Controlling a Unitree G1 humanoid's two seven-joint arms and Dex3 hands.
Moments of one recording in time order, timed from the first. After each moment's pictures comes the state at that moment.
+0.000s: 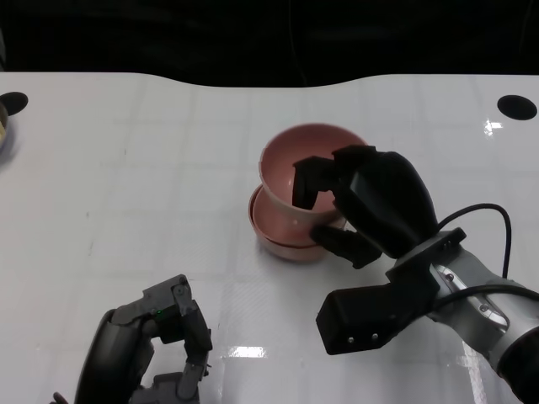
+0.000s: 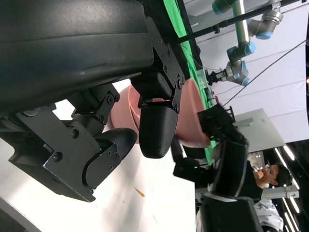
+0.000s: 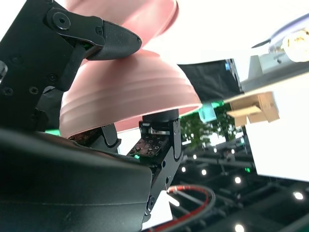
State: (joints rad) left arm 0.15 0.03 -0.07 0.25 -0.07 -0.70 -0.22; right arm -0.62 -0.15 0.48 0.68 -0.83 -0.44 -0.55
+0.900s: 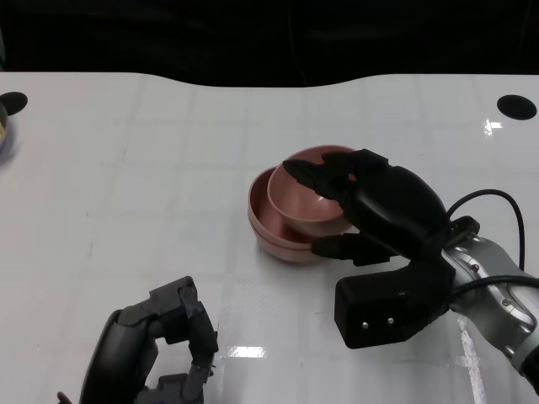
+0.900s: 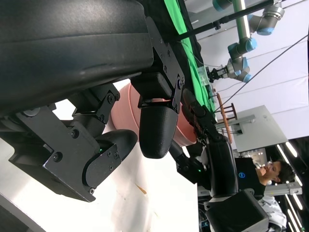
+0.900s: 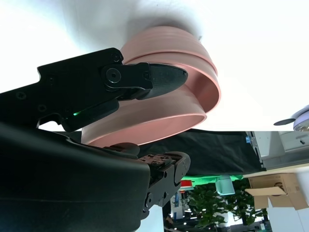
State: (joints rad) left arm 0.15 0.03 -0.07 0.25 -0.05 -0.70 -0.22; right arm -0.58 -0.23 0.48 0.52 -0.76 -0.30 -0.12
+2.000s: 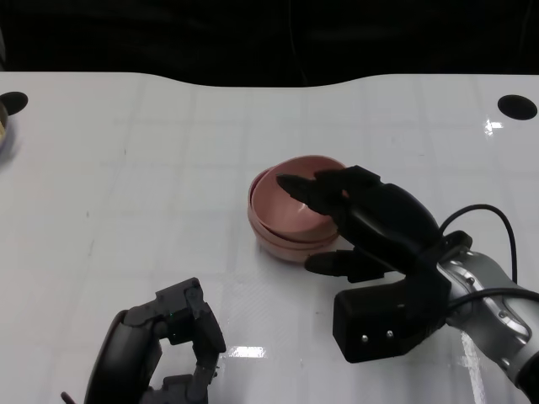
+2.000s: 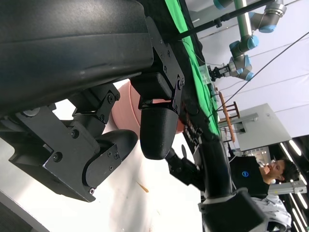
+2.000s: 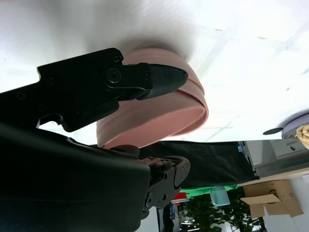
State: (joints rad) left arm 0.15 0.02 -0.07 0.23 -0.02 -0.69 -0.21; right arm -0.55 -0.21 0.49 0.56 -0.74 -0.34 -0.13
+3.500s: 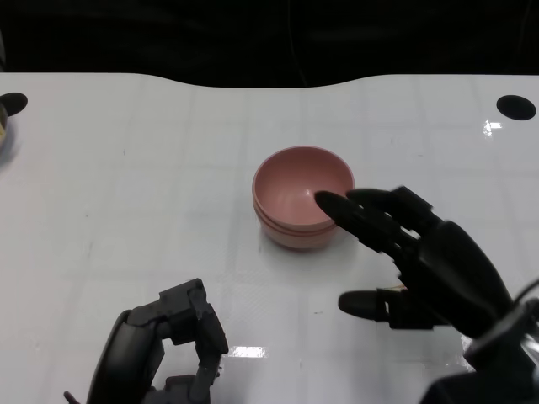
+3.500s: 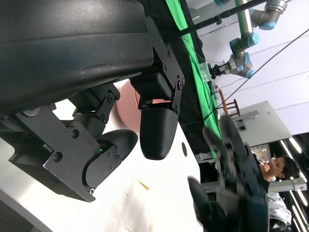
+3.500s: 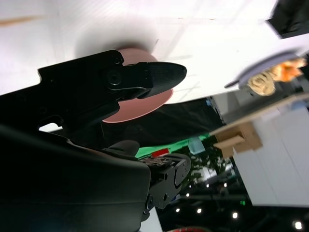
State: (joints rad) left arm 0.15 0.02 -0.07 0.24 -0.01 -0.69 -0.21; right arm -0.19 -0.33 0.32 0.20 -0.64 -0.59 -0.27
